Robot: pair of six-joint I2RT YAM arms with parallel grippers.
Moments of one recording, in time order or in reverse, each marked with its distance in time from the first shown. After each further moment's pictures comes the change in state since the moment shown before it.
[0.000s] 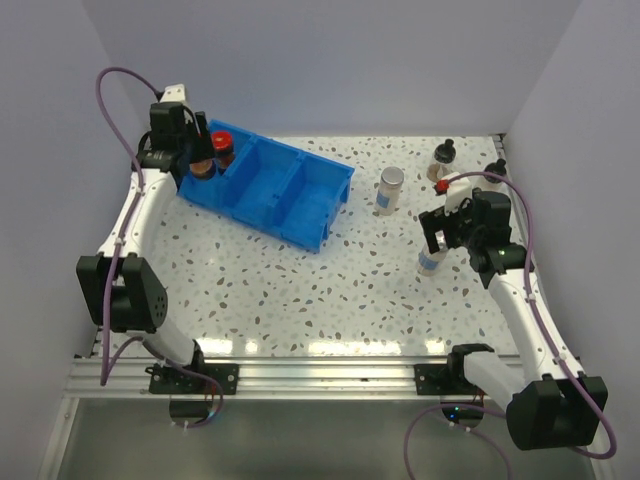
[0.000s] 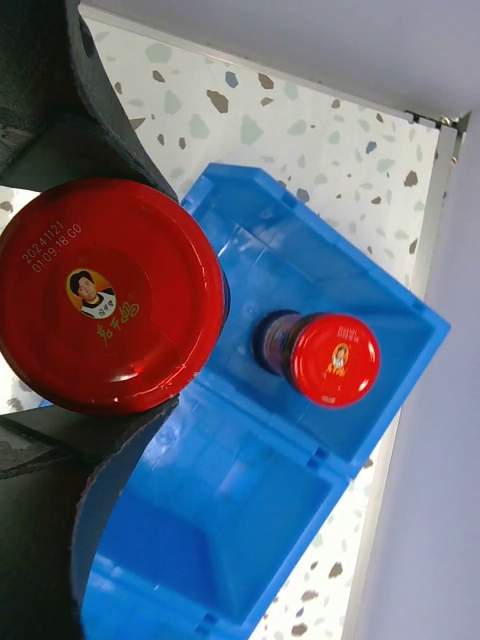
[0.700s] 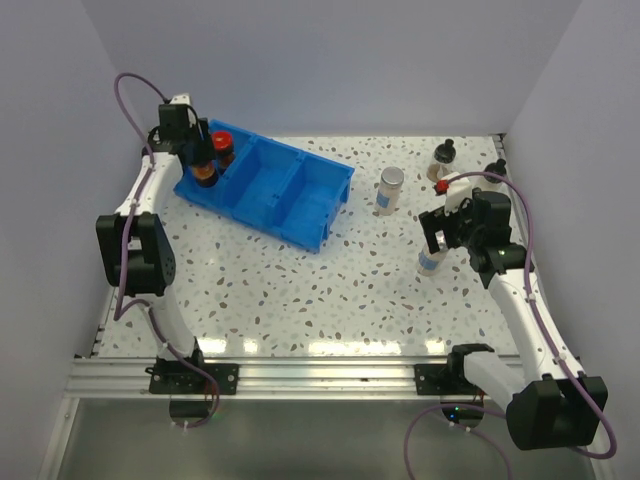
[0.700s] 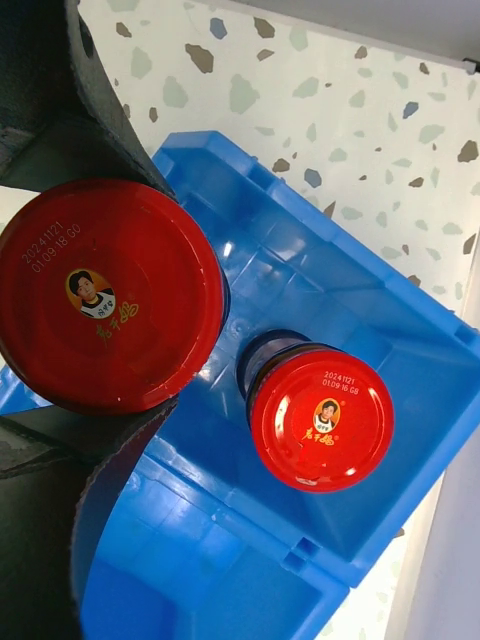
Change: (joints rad) left arm 0.083 0.302 0.152 0.004 0.058 0.000; right arm 0.000 0.000 0.000 0.000 0.000 -0.004
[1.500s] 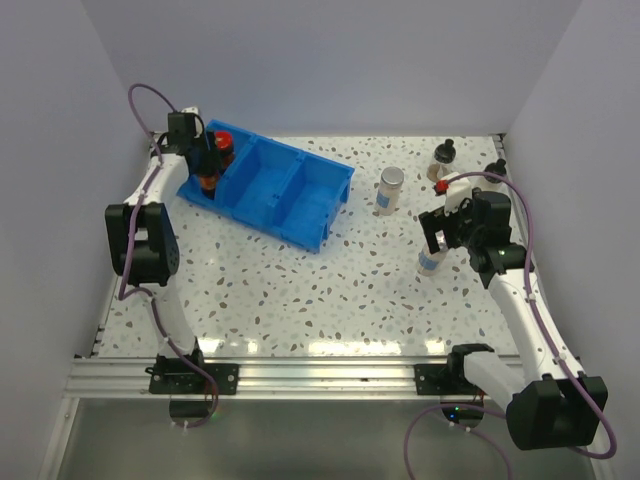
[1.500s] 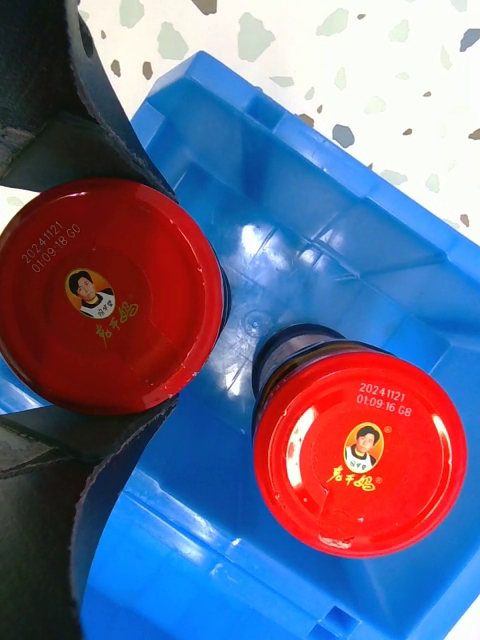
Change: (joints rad) left arm 0.000 0.107 0.000 0.006 0.033 0.004; right arm 0.000 0.000 0.000 0.000 0.000 -0.008
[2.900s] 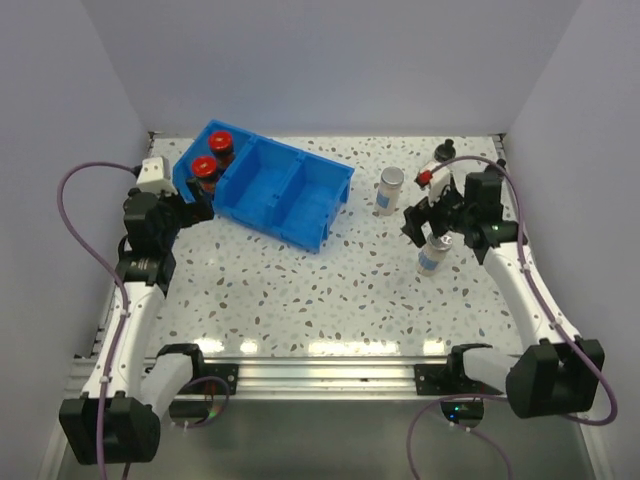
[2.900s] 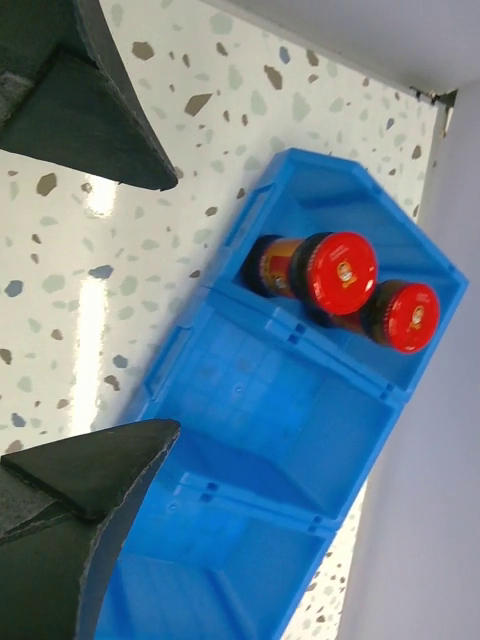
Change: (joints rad) left arm 0.000 -1.062 -0.859 0.288 0.071 -0.034; right arm 0.021 0.128 0.099 -0.031 -0.317 -0.087
